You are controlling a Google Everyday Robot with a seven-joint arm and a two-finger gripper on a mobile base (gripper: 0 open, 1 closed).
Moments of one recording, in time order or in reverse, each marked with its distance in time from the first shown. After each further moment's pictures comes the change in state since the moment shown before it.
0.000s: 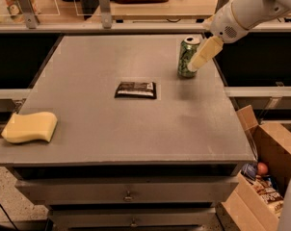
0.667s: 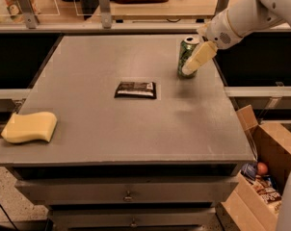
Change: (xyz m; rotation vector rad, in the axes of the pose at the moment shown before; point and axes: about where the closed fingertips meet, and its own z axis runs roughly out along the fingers) arm 0.000 0.004 0.023 -0.039 -0.066 0.039
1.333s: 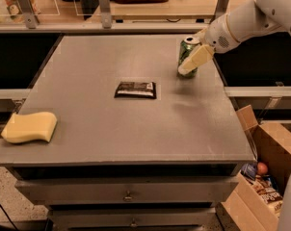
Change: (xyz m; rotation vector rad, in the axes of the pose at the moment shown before) arm 0.002 0.004 0.011 -0.028 -0.053 0.036
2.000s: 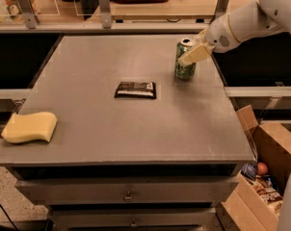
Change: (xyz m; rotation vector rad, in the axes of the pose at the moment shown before) arm -0.005 0.000 -0.001 -0.017 -0.046 0.023
